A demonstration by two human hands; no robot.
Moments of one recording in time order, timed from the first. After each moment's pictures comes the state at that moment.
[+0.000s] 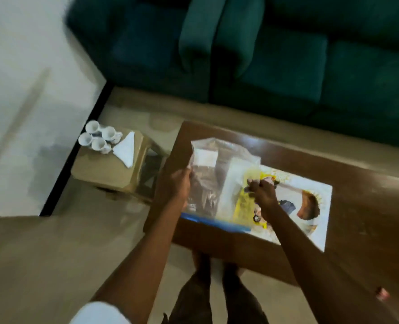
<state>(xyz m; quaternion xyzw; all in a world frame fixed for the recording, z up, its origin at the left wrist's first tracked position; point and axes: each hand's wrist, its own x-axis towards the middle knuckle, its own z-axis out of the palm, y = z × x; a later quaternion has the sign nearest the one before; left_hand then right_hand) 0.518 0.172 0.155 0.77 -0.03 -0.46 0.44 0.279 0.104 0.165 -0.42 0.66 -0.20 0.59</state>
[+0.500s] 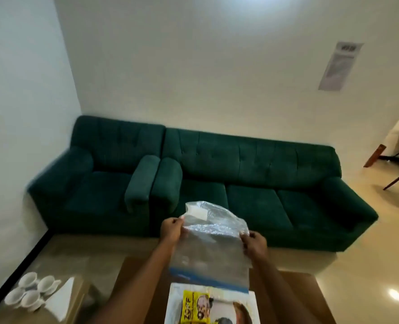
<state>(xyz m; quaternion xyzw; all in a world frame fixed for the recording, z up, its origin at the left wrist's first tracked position) 0.414 0.034 0.445 0.69 -0.32 -0.44 0.48 0.131 0.017 0.438 -0.43 0.68 -0.39 0.44</state>
